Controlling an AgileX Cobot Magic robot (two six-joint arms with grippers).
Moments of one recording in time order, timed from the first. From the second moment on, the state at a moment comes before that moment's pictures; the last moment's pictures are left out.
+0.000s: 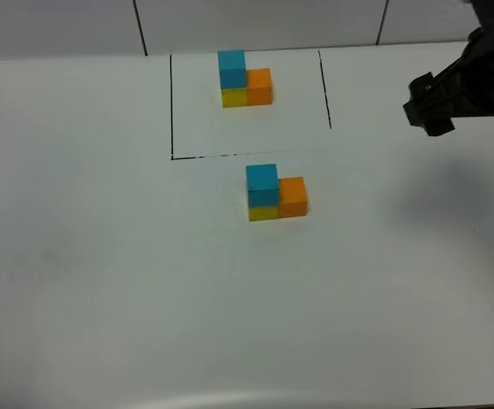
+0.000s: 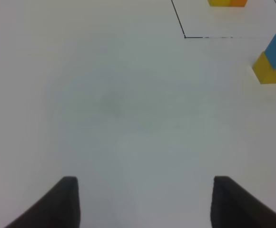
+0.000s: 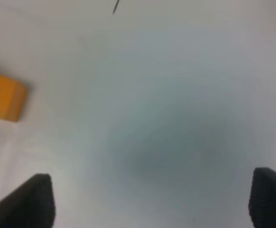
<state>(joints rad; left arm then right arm) -0.02 -0.01 -0.51 -0.10 1.07 -0.02 0.35 1.46 -1.21 -0.09 0.75 -0.03</state>
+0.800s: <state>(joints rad) -0.02 -0.01 -0.51 -0.10 1.07 -0.02 0.10 0.58 -0.59 -0.07 0.50 0.06</state>
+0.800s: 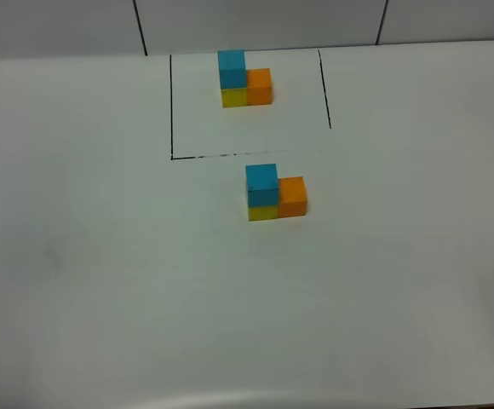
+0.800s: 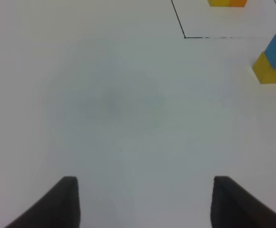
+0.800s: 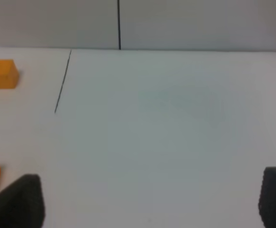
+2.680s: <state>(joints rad) -0.02 -0.01 -0.51 -0.10 1.07 -0.02 0.04 0.00 -0.50 -0.08 1.06 0.10</state>
